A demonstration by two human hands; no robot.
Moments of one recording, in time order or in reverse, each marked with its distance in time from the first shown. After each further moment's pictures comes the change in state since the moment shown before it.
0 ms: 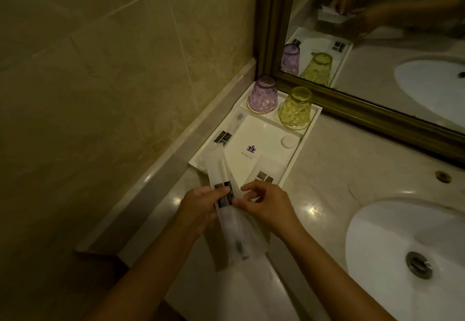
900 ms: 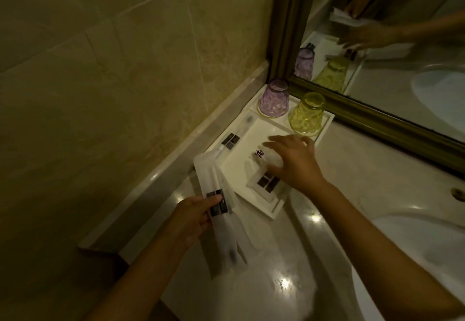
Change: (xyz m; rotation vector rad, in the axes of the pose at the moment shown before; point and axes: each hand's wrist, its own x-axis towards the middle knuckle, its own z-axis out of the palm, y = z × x) left_hand 0.002 -0.007 -0.028 -0.116 -0.010 -0.093; right_hand 0.085 0.003 -0.061 -0.744 0.129 -0.441
